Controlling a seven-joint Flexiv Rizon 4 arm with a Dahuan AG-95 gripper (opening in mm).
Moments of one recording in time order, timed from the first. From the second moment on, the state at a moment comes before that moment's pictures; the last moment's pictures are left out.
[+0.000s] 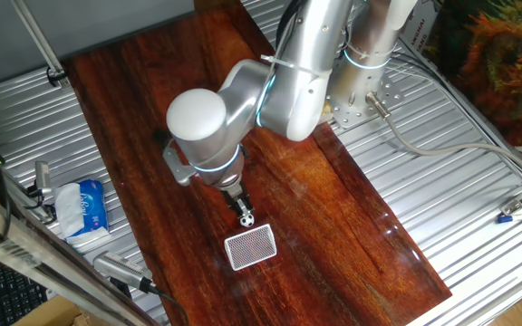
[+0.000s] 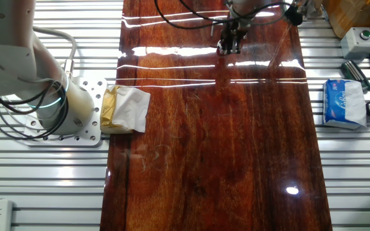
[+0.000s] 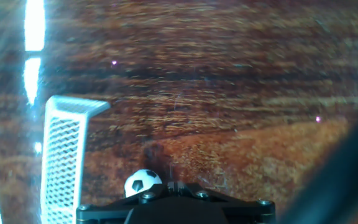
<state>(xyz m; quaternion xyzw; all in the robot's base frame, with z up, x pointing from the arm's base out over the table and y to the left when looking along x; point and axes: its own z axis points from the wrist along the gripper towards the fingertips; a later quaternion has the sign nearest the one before) 0.480 0.199 0.024 -0.01 -1.00 -0.04 0.07</state>
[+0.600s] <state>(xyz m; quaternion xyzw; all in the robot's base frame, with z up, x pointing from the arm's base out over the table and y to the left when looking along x) 0.483 0.205 0.022 -0.06 -0.99 -0.07 0.07</state>
